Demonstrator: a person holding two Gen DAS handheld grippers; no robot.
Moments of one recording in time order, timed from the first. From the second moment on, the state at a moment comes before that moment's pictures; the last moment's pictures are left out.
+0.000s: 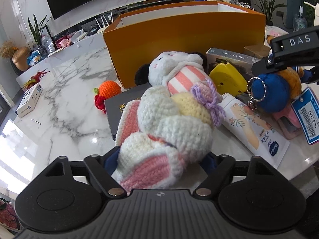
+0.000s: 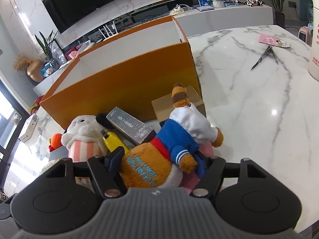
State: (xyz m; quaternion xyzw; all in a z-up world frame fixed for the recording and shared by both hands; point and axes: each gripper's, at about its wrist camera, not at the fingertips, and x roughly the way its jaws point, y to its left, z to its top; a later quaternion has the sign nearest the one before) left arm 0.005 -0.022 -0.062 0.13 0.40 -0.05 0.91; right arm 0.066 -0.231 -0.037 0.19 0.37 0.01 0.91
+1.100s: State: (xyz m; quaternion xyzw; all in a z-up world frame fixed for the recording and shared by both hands) left arm 0.157 0.012 0.103 -0.08 0.28 -0.09 0.95; right arm 0.136 -0.257 0.102 0.21 0.20 0.08 0.95
